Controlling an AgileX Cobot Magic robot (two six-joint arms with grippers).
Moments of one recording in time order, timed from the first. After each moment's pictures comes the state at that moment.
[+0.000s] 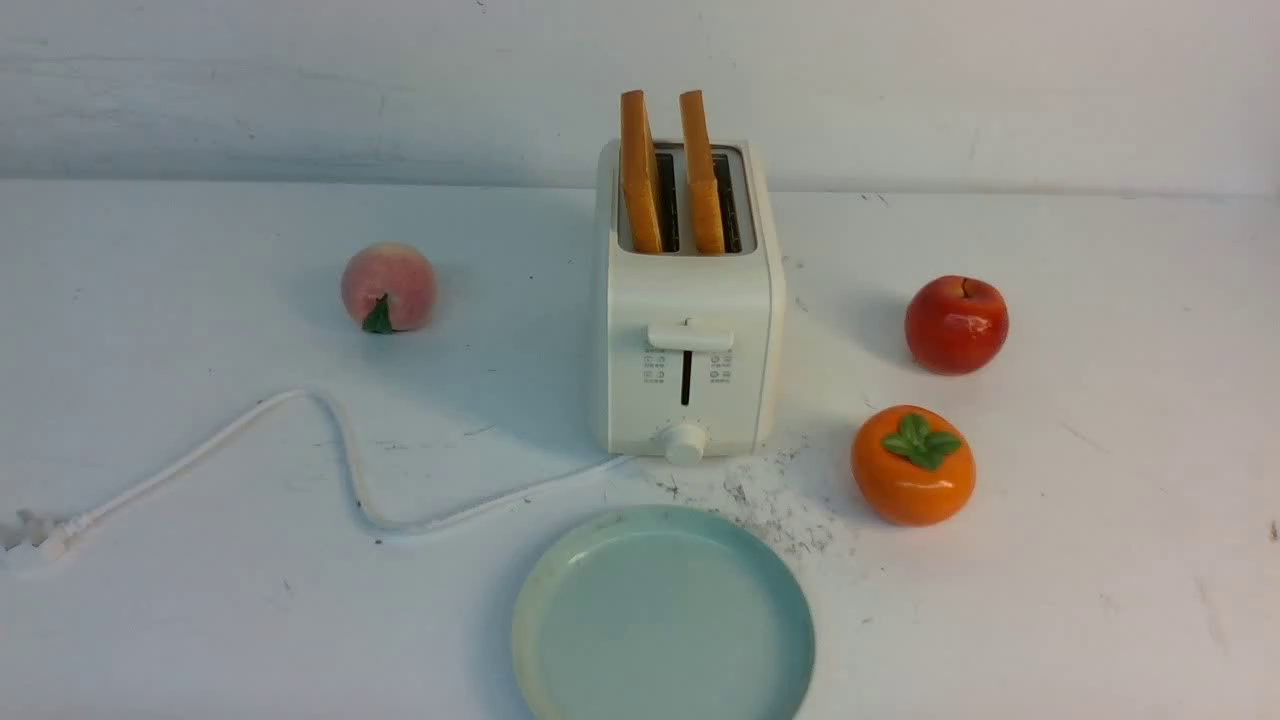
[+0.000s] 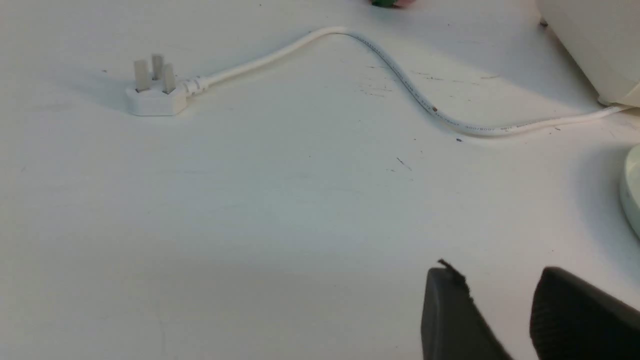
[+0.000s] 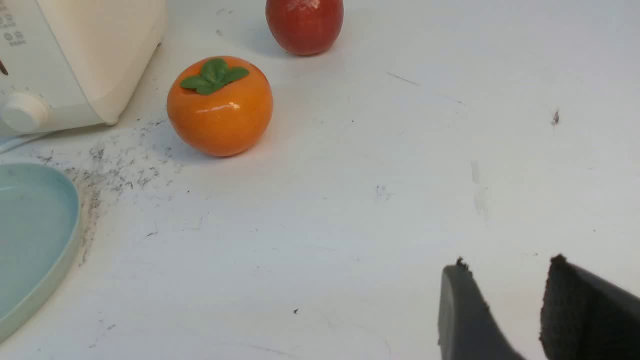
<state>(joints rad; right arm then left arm) 0.03 -0.01 0.02 0.01 0.38 0.13 -0.03 -0.01 0.03 -0.09 0.39 -0.17</state>
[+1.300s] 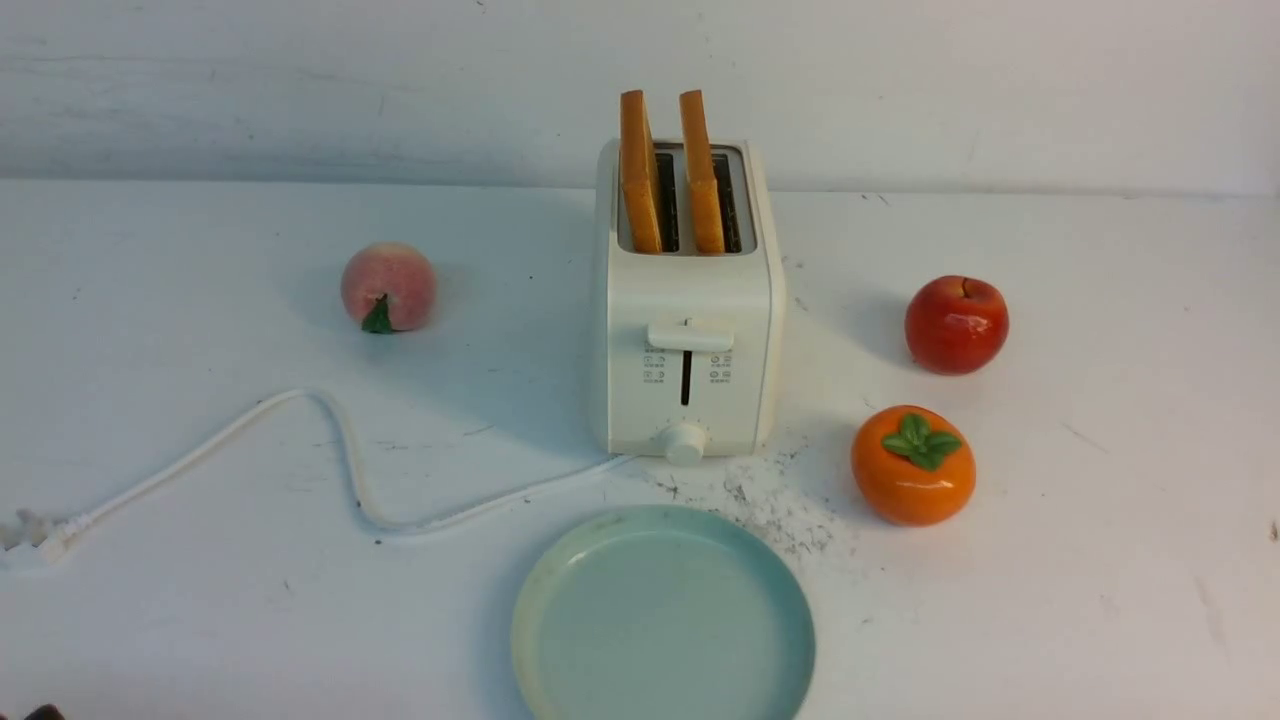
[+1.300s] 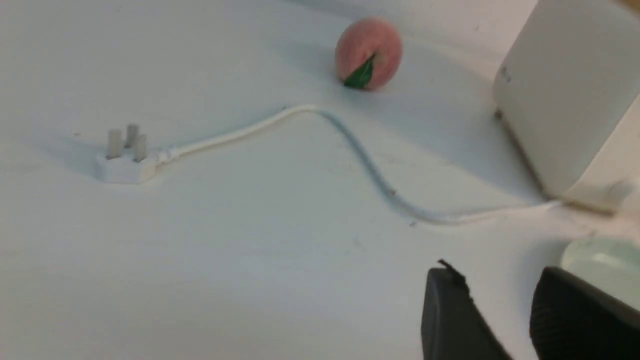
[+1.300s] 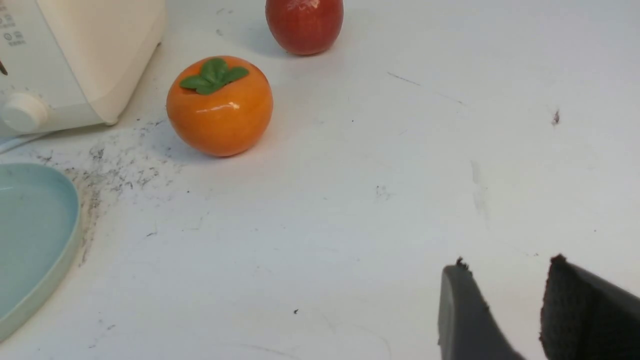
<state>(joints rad) 0.03 -0.01 0.02 0.01 0.38 0.13 -0.03 -0.01 0.03 -0.30 0.21 -0.17</state>
